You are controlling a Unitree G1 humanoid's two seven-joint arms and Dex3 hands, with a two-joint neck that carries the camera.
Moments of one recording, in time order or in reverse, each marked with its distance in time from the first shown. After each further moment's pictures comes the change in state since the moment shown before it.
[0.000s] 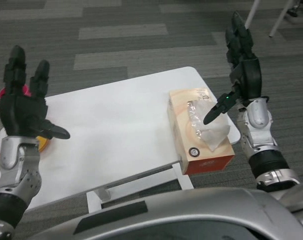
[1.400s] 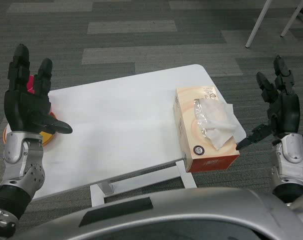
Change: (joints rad) left arm 0.016 0.006 0.011 0.036 -0.026 -0.015 0.000; right arm 0.198 0.056 -0.224 0.099 0.018 0.035 0.099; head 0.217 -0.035
